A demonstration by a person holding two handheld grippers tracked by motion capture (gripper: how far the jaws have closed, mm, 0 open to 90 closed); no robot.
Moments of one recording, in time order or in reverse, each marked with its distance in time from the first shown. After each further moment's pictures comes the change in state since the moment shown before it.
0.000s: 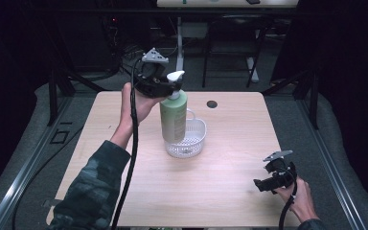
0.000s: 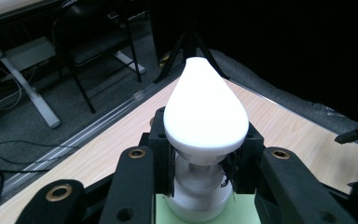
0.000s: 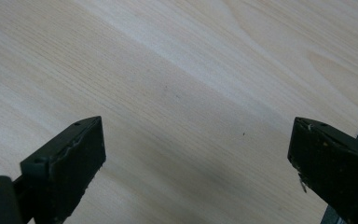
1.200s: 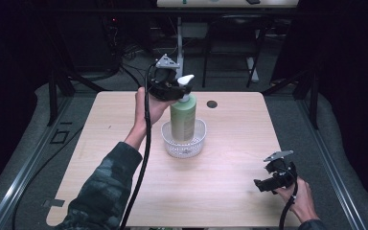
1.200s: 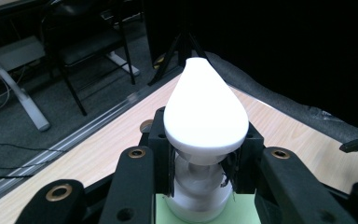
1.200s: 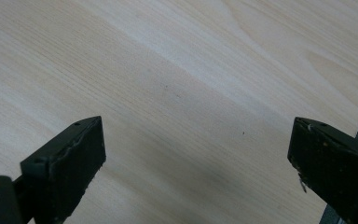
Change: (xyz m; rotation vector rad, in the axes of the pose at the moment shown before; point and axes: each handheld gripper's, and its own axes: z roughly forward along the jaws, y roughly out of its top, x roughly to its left) left arm -0.007 -0.010 0.036 -0.014 -0.019 -0.016; right arm 0.000 -0.001 -0.001 -0.004 0.001 -0.003
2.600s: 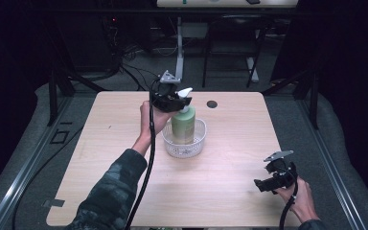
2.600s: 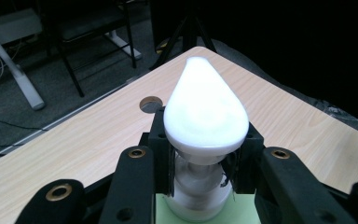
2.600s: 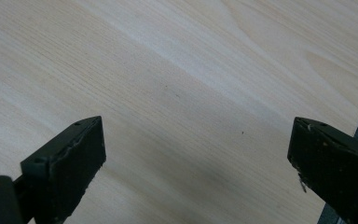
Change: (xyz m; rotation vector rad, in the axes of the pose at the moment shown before) left arm 0.009 -0.044 0.037 0.040 0.016 -0.059; right arm 0.000 0.000 -0.001 0.000 -0.002 0.002
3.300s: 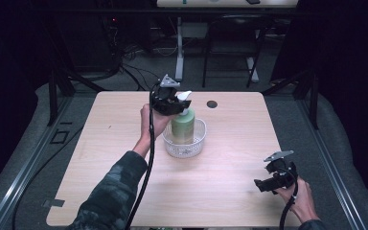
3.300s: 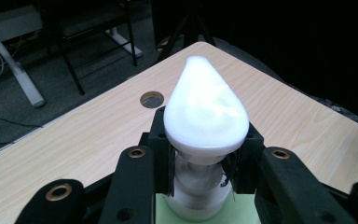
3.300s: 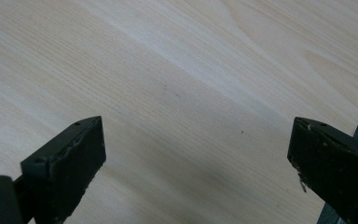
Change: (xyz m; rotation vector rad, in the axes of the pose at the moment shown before) left arm 0.002 -0.011 0.006 0.002 0.004 0.000; right arm 0.000 0.000 0.000 0.001 -0.001 0.001
